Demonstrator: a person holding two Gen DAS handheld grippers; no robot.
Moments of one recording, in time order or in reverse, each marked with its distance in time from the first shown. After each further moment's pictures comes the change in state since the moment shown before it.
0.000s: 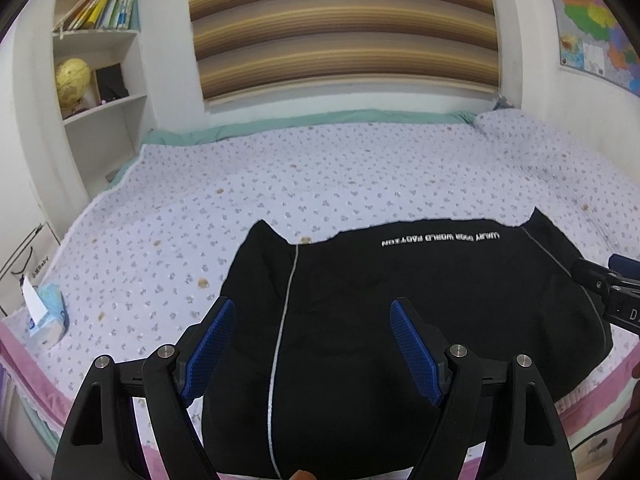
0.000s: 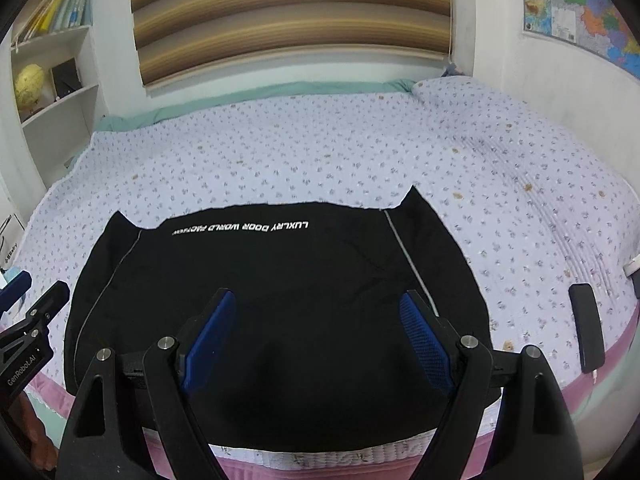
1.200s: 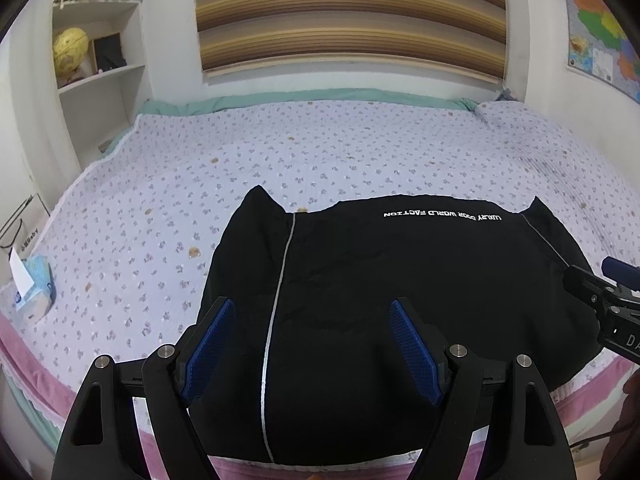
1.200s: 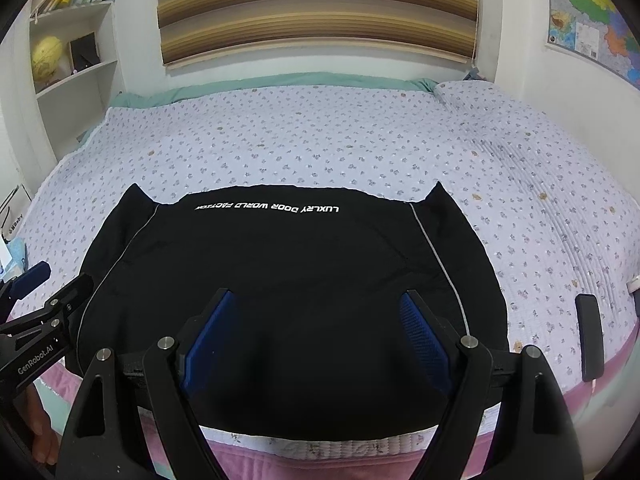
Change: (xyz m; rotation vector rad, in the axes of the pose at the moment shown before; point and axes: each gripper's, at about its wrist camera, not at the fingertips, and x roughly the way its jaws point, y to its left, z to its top) left arm 0.010 0.008 -0.012 -0.054 0.079 -0.037; right arm -0.002 0.019 -0.010 -0.082 0.026 0.027
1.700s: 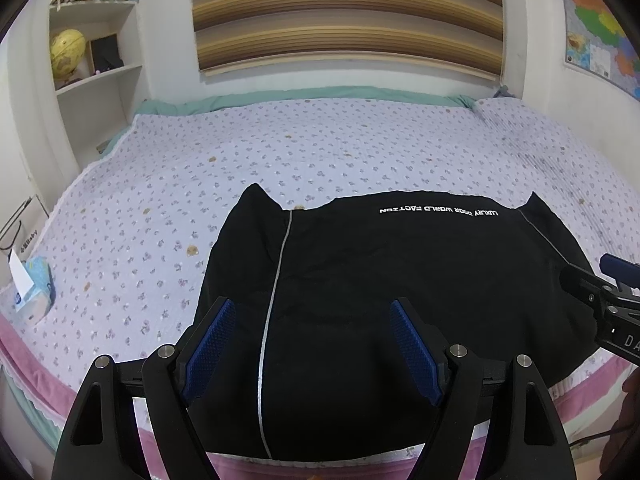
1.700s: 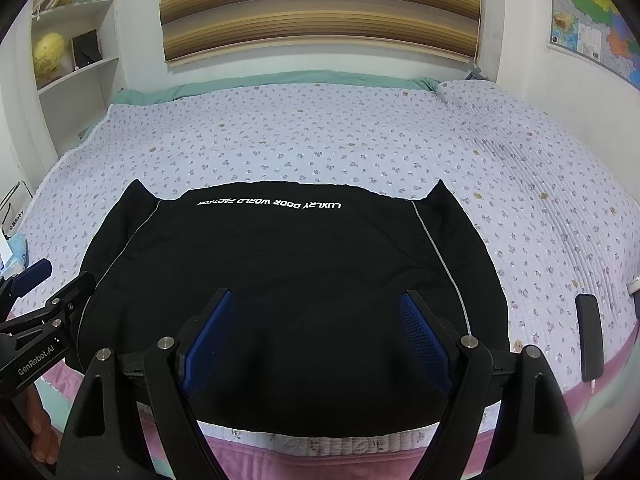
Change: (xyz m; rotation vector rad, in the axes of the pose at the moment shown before) left arm -0.002 -0.005 -0.003 0.012 0.007 0.001; right arm -0.001 0.002 -0.002 -0.007 0.005 0.001
